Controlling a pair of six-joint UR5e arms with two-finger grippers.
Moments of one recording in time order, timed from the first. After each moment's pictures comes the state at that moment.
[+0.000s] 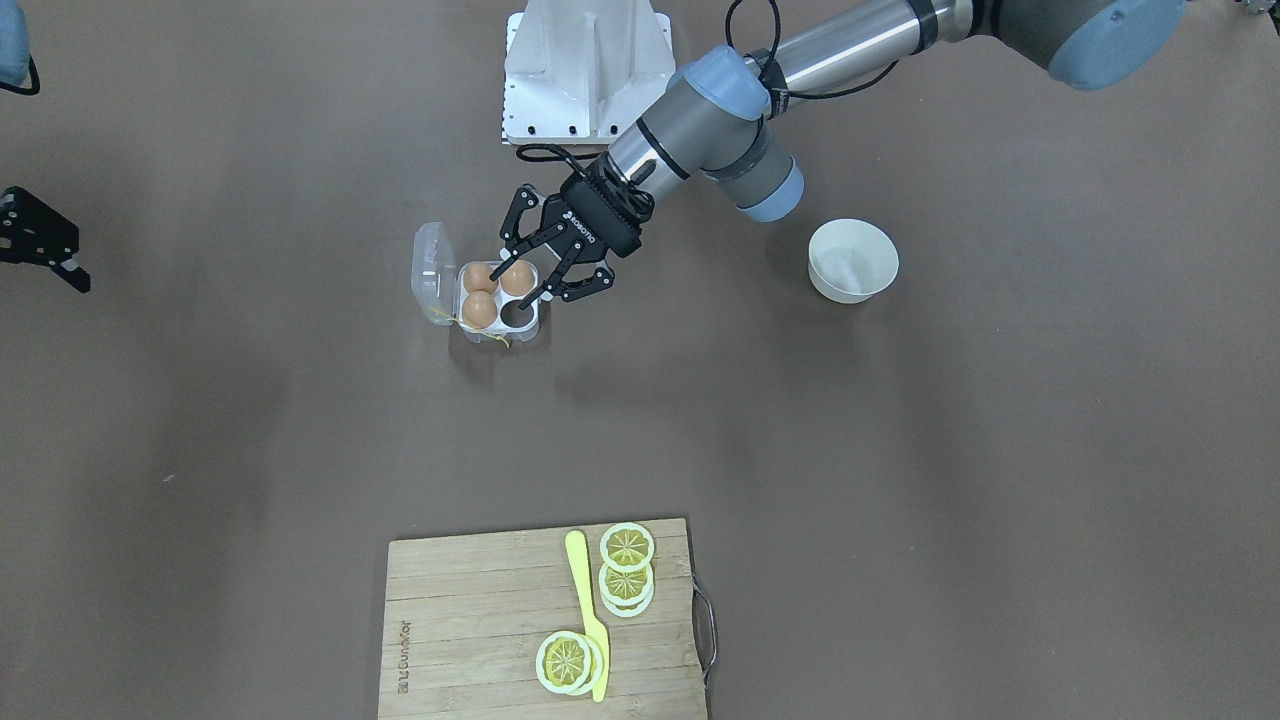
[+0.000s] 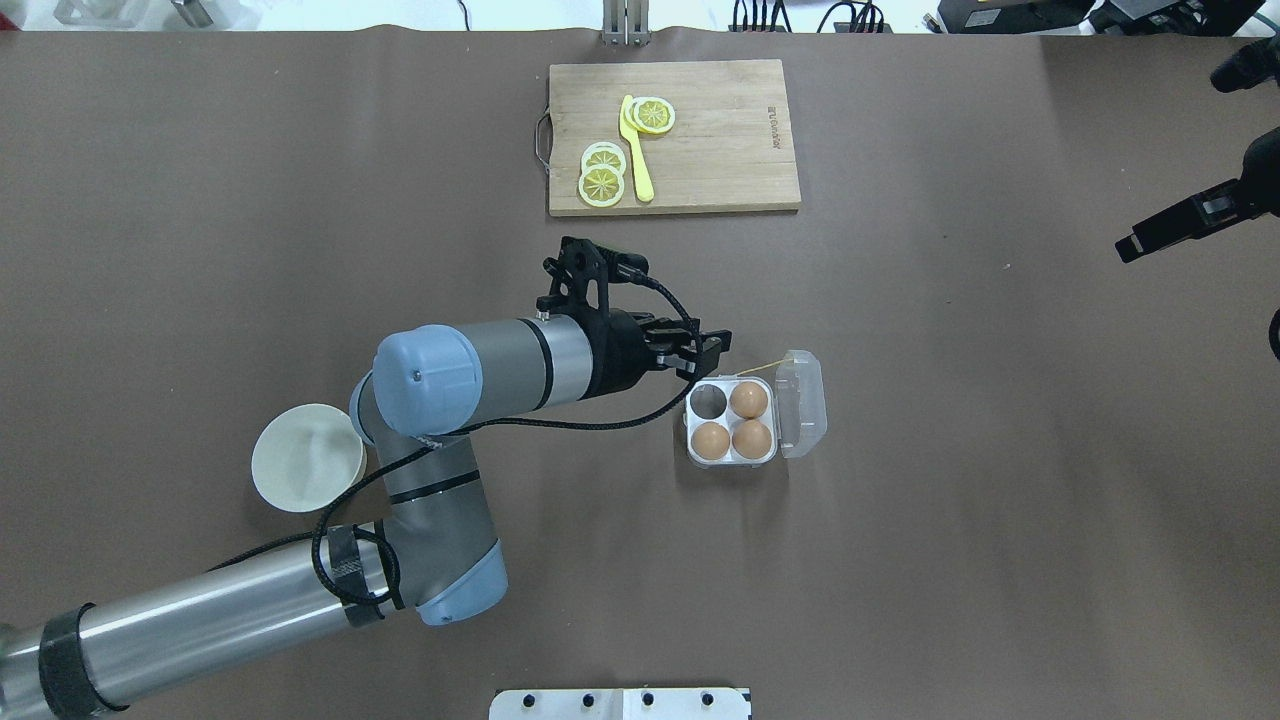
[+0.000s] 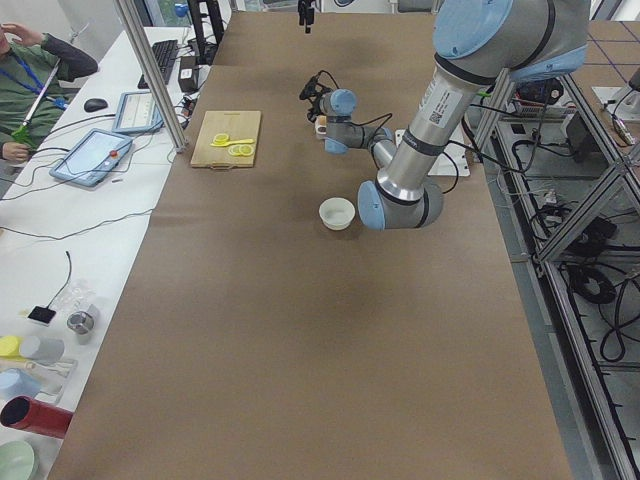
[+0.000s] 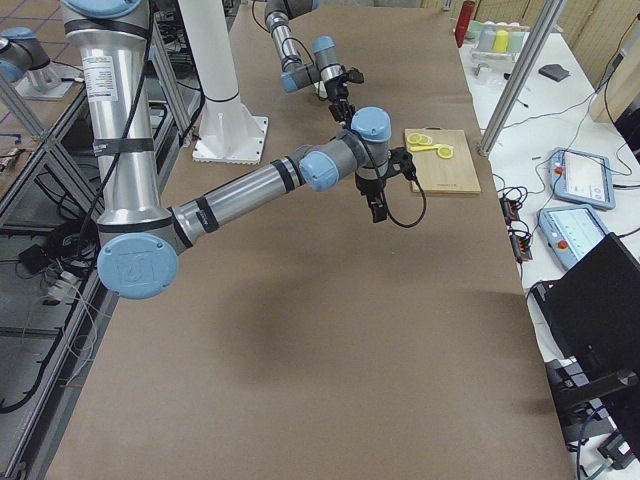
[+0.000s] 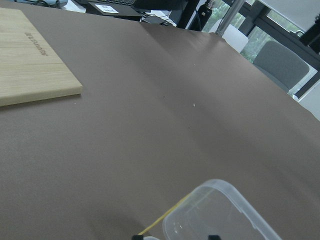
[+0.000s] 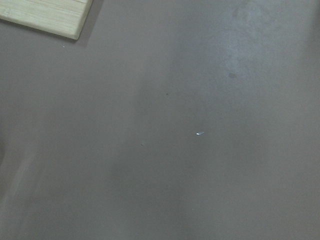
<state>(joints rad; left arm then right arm) -0.44 -2.28 -1.41 -2.71 -1.61 -1.03 1.18 -1.48 1.96 -1.47 2.32 0.34</state>
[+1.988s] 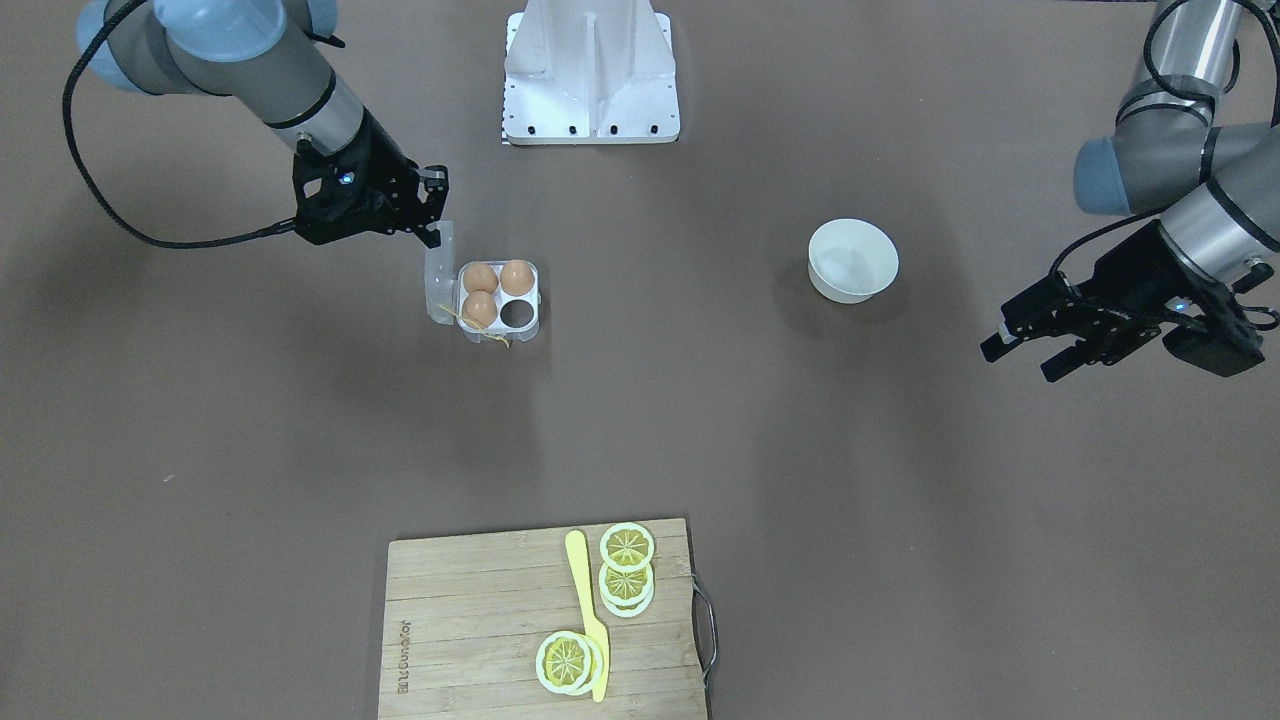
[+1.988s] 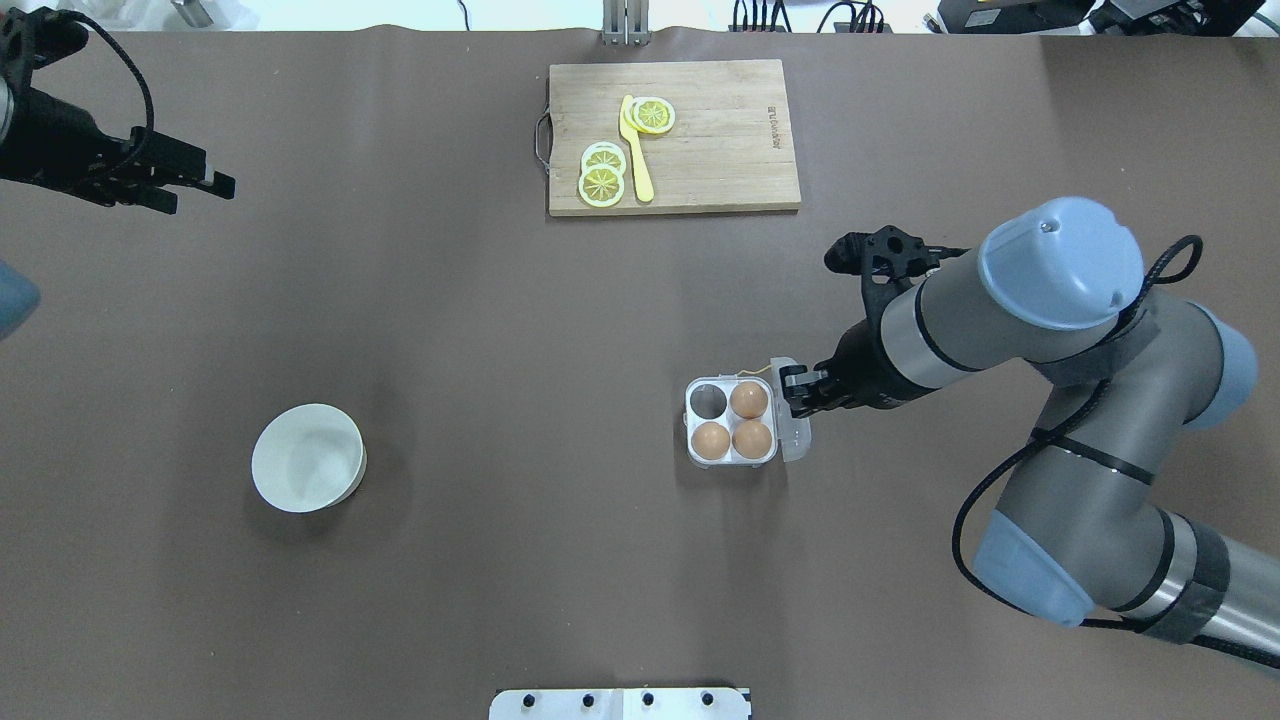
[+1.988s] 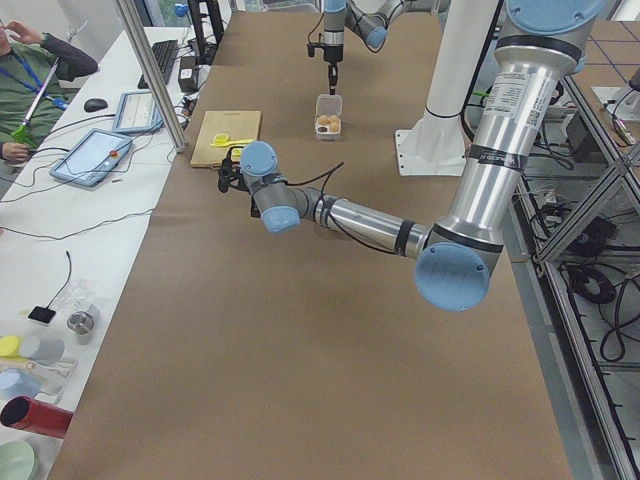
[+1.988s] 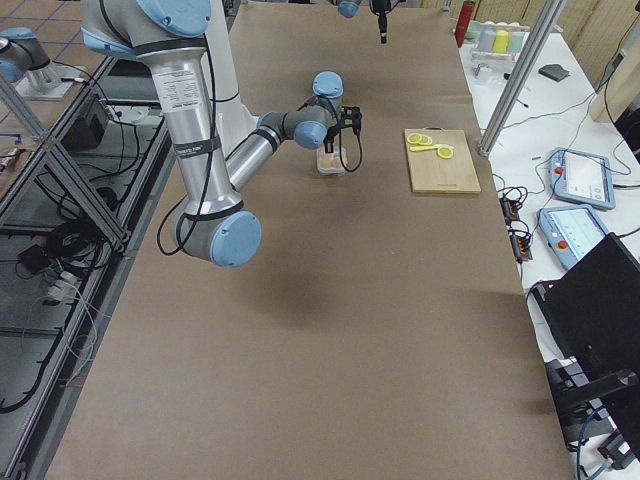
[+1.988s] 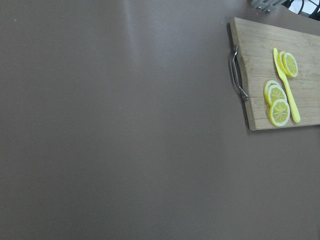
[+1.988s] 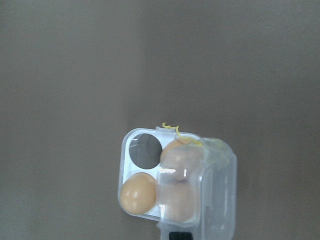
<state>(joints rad) -1.13 -1.83 -1.55 -2.41 -2.43 -1.03 0.59 -1.24 1.97 -1.30 2.06 1.17</state>
